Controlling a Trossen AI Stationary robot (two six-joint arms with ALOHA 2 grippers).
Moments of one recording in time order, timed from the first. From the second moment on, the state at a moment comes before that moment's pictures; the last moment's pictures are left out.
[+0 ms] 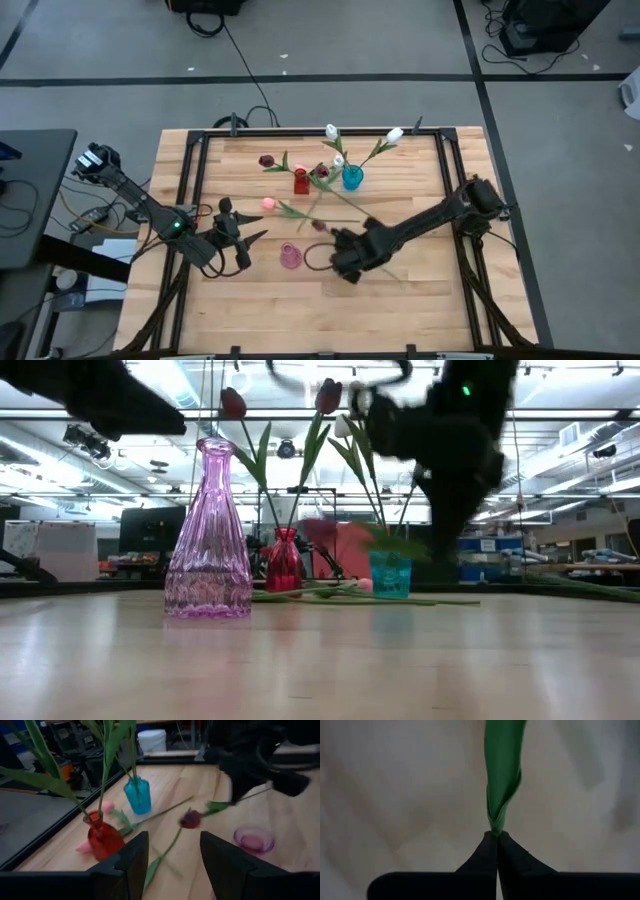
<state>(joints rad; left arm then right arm) -0.66 0.95 0.47 0.00 -1.02 -0.32 0.35 1.93 1.39 -0.95 0.26 0.89</state>
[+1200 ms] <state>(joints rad) -0.45 1.08 0.47 0.66 -0.69 0.02 0.26 1.80 1.37 -0.01 0.48 0.07</state>
